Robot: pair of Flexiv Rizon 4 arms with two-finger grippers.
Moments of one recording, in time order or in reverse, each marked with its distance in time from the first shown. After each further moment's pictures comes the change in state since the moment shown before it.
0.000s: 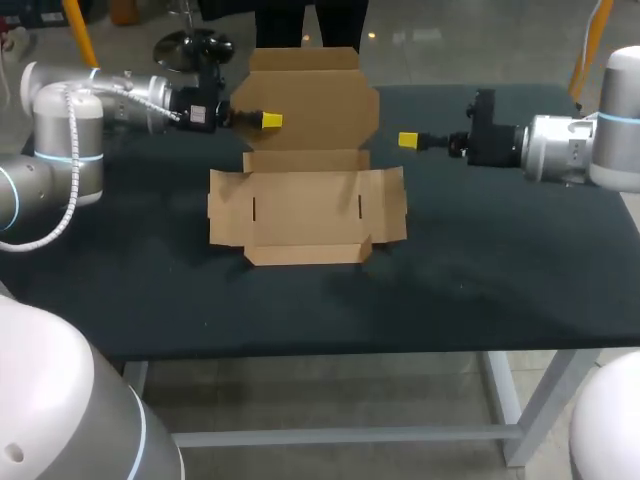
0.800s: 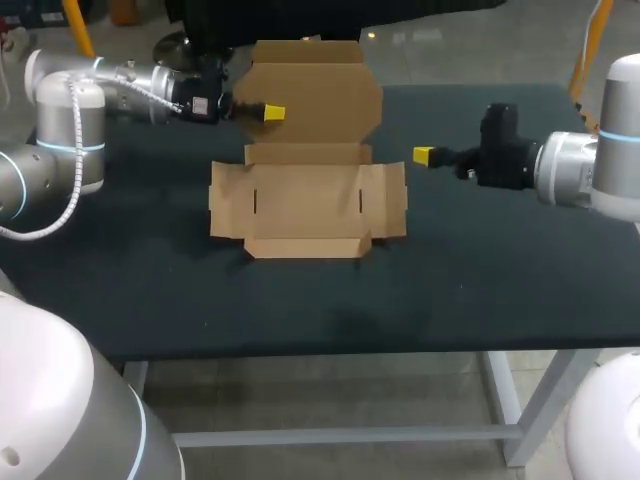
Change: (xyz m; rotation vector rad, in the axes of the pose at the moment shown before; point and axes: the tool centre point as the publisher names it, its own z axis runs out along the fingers) left arm -0.003 -0.011 0.002 -0.012 0.023 0.038; right arm 0.037 -0.017 -0.033 0.009 -0.253 -0.093
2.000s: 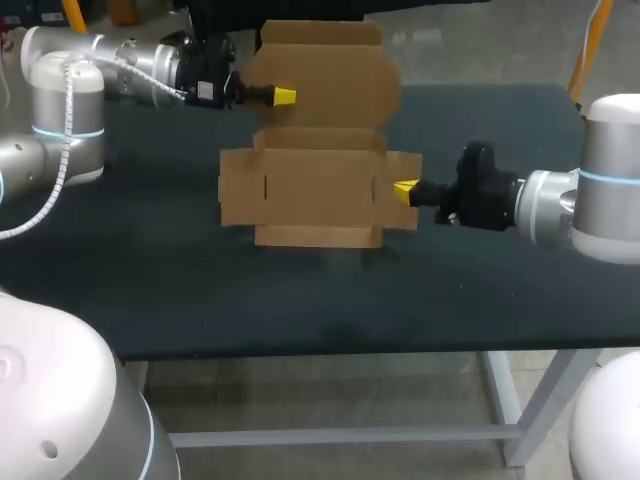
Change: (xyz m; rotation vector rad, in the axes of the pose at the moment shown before) left arm 0.061 -0.050 0.016 0.007 0.033 0.155; right arm 0.036 -0.050 0.010 0.006 0.028 -0.257
